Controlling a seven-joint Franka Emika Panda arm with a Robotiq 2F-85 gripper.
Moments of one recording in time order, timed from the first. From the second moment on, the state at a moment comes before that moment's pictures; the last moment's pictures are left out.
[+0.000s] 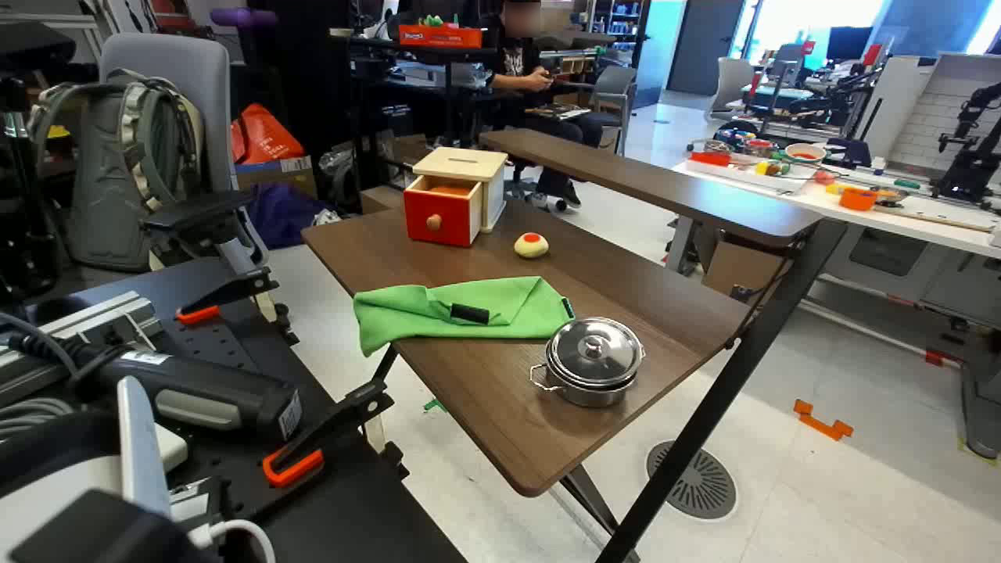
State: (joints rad) arm 0.12 -0.74 0.07 -2.74 0.22 2.08 0.14
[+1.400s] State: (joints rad) arm -0.03 -0.13 0.03 -2.40 0.22 2.34 0.34
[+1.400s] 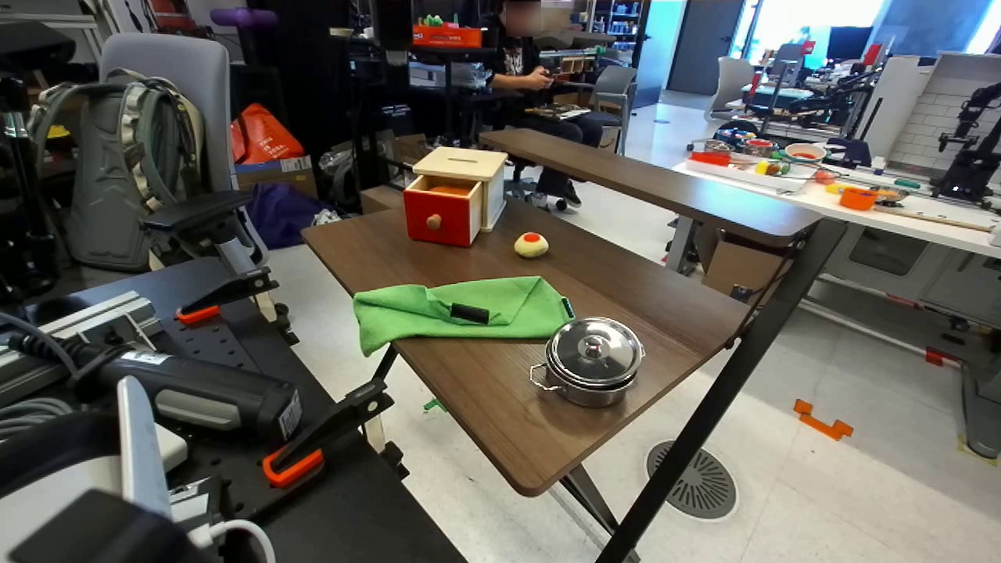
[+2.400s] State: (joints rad) arm 0.06 0.71 -0.08 -1.69 0.22 2.48 0.71
